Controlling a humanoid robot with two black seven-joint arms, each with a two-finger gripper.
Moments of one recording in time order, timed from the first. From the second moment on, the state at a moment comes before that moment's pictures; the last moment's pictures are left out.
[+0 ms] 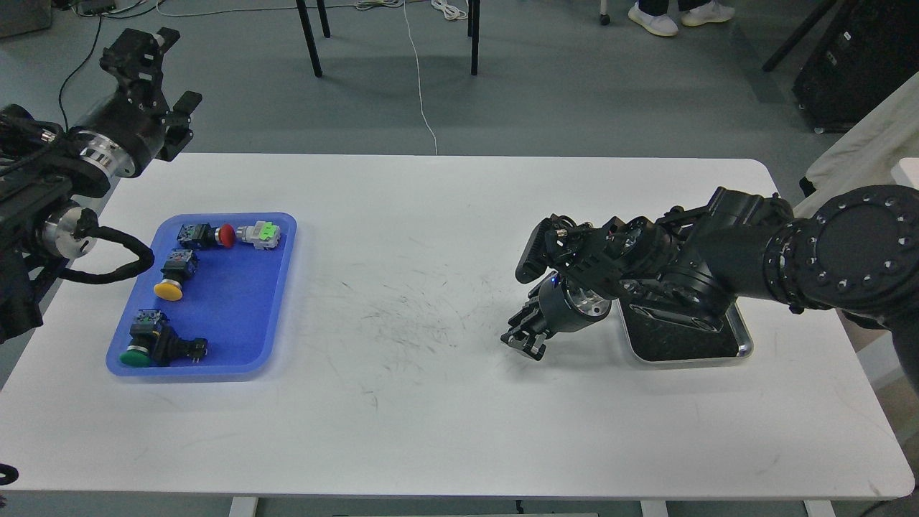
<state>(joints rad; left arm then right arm) -1.00 0.52 -0.23 -0.51 0.12 -0.29 -0.49 1.41 -0.01 -0.89 0.80 -1.28 0.12 0.49</state>
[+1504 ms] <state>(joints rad) -0.99 0.50 -0.22 -0.50 0.12 -0.28 -0.49 1.43 -0.71 -0.85 1.02 -1.35 0.09 0.49</state>
